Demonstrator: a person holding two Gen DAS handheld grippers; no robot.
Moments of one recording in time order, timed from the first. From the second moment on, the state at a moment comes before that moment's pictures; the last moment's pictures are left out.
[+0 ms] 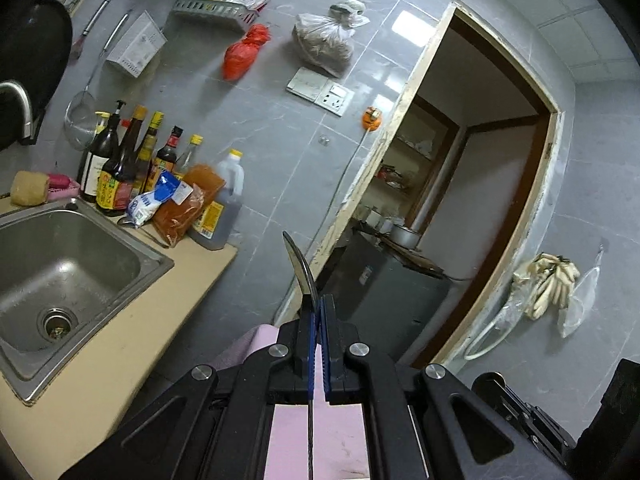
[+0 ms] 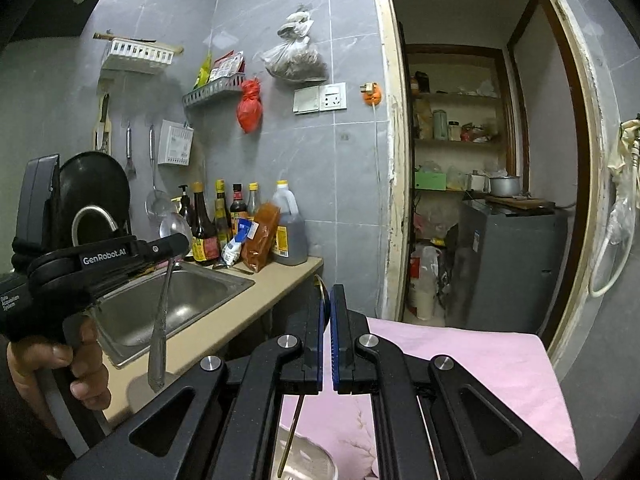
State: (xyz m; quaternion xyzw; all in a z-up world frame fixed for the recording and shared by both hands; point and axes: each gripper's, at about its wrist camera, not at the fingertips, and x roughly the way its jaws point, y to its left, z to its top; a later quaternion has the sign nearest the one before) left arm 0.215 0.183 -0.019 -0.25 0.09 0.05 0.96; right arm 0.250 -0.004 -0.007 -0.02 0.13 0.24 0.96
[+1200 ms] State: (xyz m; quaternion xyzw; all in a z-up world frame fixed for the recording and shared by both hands) left arm 0.156 0.119 0.007 -0.14 0.16 0.07 0.97; right arm 0.218 -0.083 0.000 0.04 0.17 0.22 0.96
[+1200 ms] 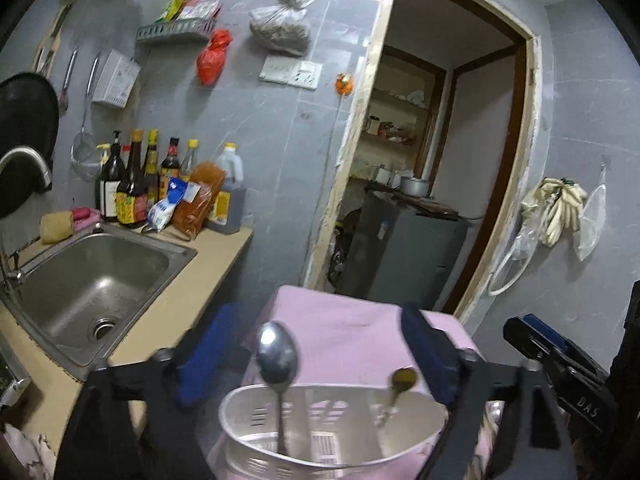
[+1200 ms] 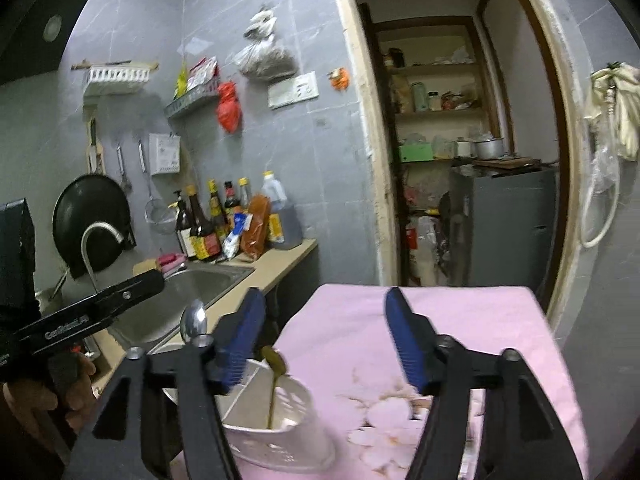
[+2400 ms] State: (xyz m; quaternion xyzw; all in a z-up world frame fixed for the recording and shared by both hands) left arm 0.214 -0.103 -0.031 -0.08 0.21 -0.02 0.98; right arm 0.246 -0.324 -0.037 0.07 0.22 0.14 0.96
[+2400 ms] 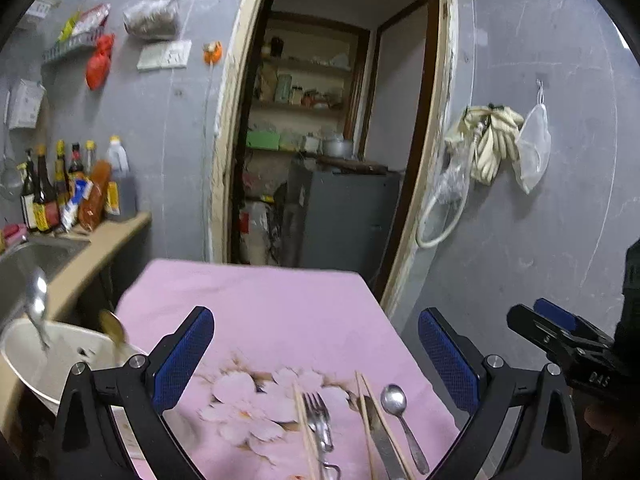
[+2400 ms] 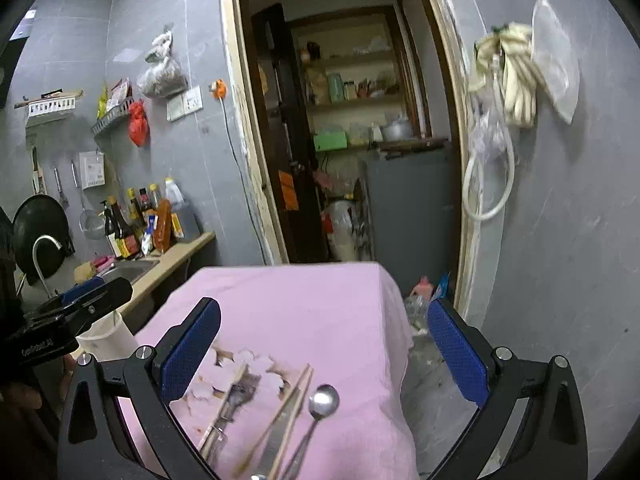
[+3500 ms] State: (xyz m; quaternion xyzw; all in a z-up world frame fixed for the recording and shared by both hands) left arm 0.281 -0.125 -0.160 -0.10 0.44 0.01 0.89; right arm 0.342 -0.285 -0.206 0.04 0.42 0.26 0.87
